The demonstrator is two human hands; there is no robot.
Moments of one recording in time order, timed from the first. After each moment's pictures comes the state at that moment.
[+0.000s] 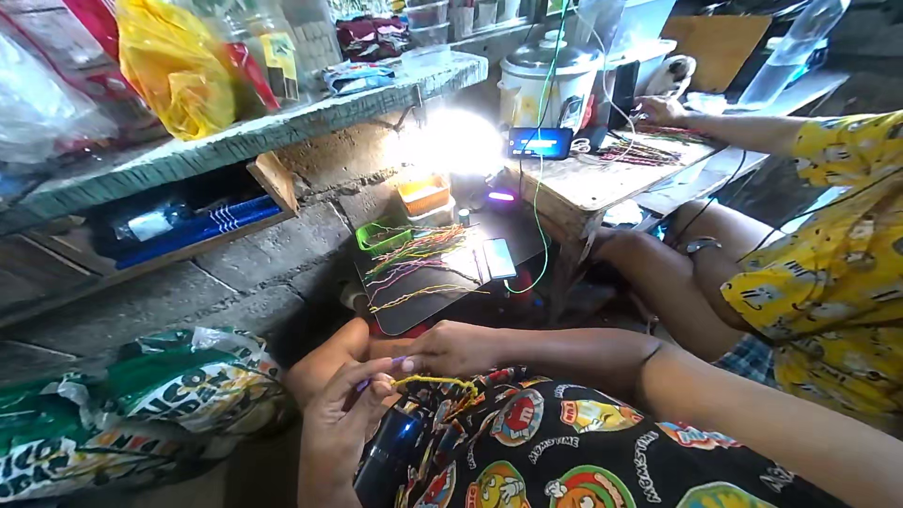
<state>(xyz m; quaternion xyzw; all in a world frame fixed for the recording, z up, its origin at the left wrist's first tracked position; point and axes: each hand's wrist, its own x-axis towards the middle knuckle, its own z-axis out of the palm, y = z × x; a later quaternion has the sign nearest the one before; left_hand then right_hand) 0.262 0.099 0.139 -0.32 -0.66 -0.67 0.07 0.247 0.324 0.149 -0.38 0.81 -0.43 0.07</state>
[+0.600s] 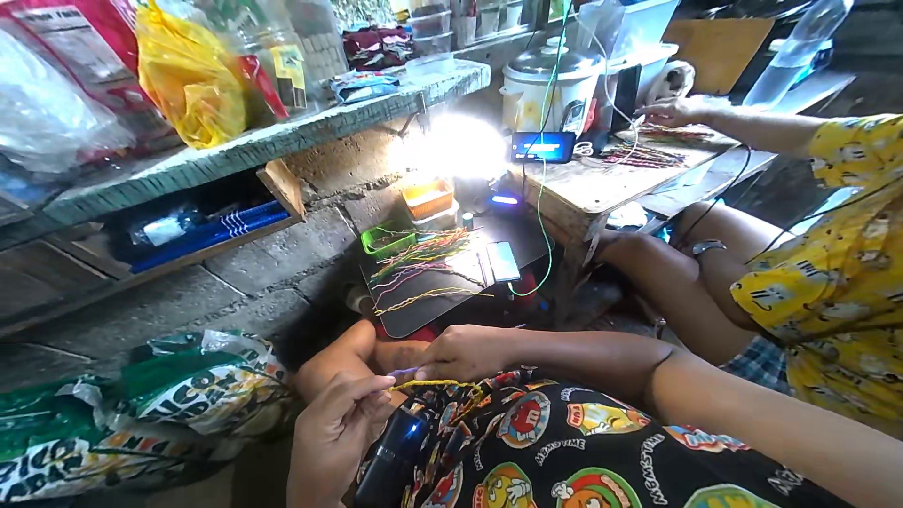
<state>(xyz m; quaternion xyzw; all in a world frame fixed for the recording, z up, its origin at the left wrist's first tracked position) 0.261 0.079 0.147 -0.40 -0.74 -0.51 0.18 0.250 0.331 0.155 -0.38 0.84 -0.37 0.12</state>
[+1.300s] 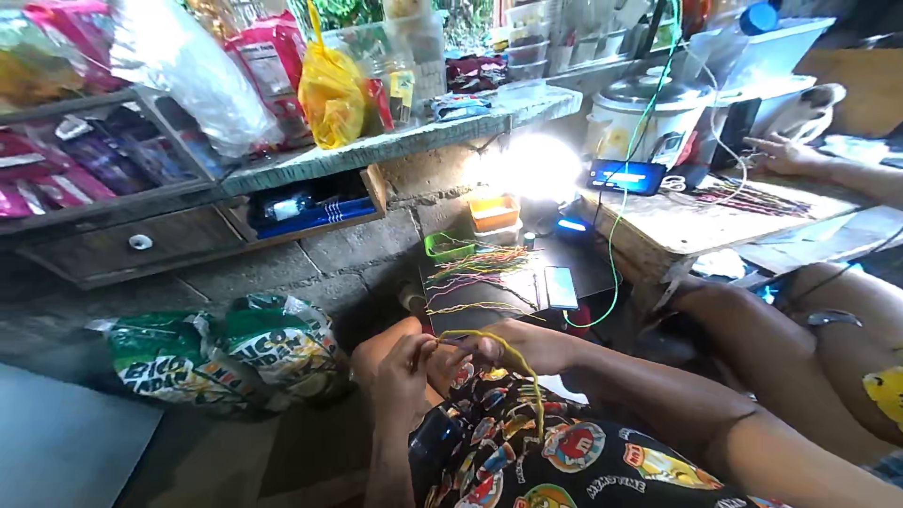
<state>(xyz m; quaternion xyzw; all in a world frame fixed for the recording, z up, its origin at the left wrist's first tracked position) 0.225 0.098 0.110 -0.26 -0.79 -0.48 0.27 0.236 0.336 0.170 -0.43 0.74 -0.50 0.12</state>
